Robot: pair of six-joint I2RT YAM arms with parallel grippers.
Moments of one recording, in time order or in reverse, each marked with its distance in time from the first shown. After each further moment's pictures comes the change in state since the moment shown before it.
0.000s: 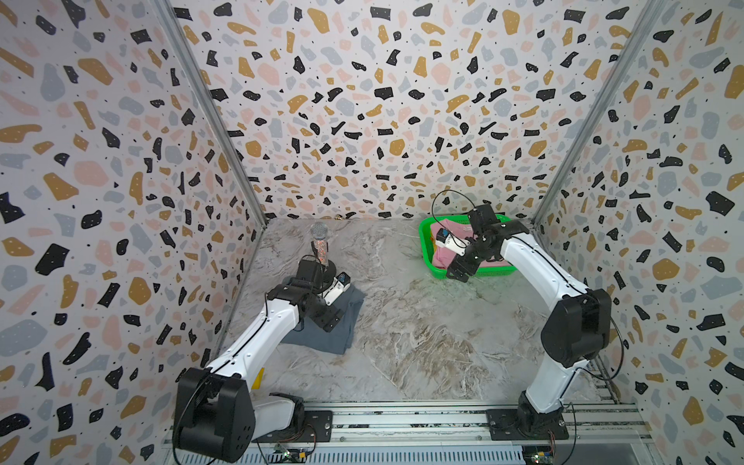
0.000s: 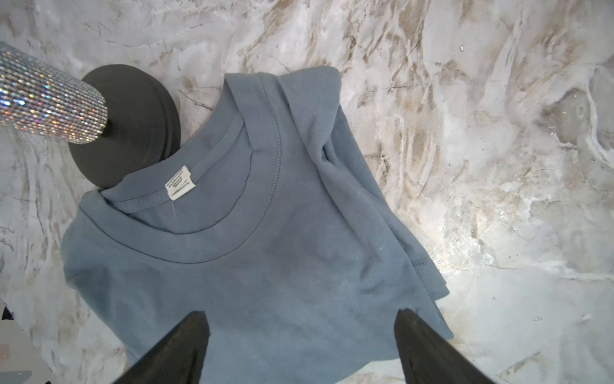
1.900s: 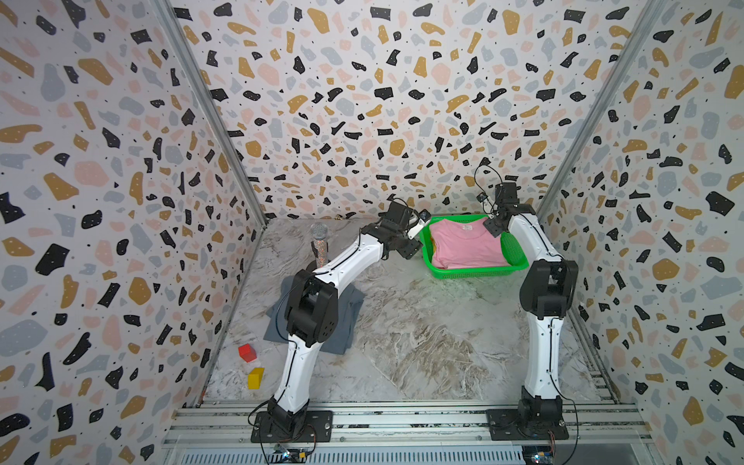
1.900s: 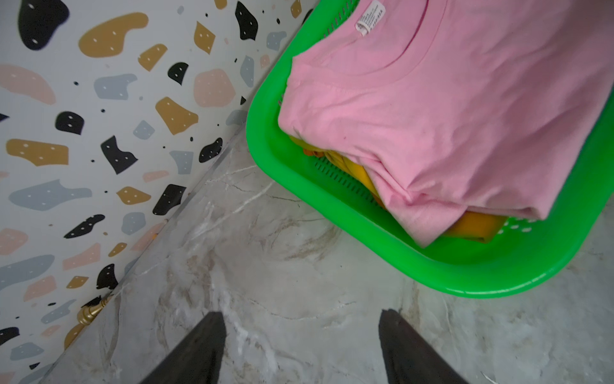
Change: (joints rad) left arm -0.374 0.866 1.033 0.193 -0.069 -0.126; right arm -0.291 0.549 0.594 0.266 0.535 0.016
